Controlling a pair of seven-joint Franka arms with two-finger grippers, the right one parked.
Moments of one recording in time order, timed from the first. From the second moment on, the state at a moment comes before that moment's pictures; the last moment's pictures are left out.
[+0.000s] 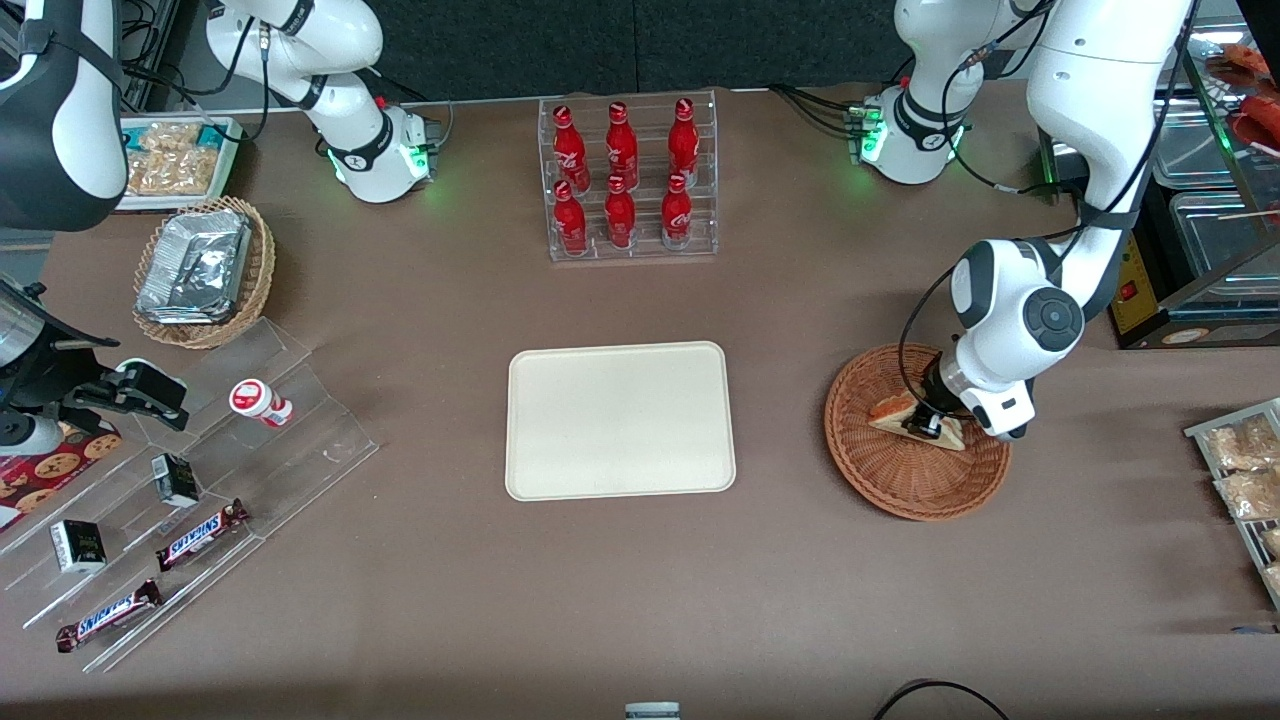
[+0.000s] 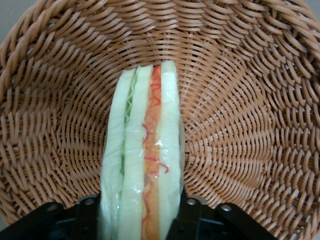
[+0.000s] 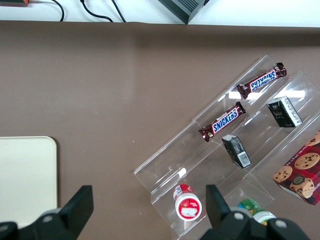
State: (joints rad) arm -0.07 0.34 -0.09 -2.21 -0.11 2.56 -1.24
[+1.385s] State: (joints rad) arm -0.63 0.66 -0.22 -1.35 0.00 1.98 -0.98
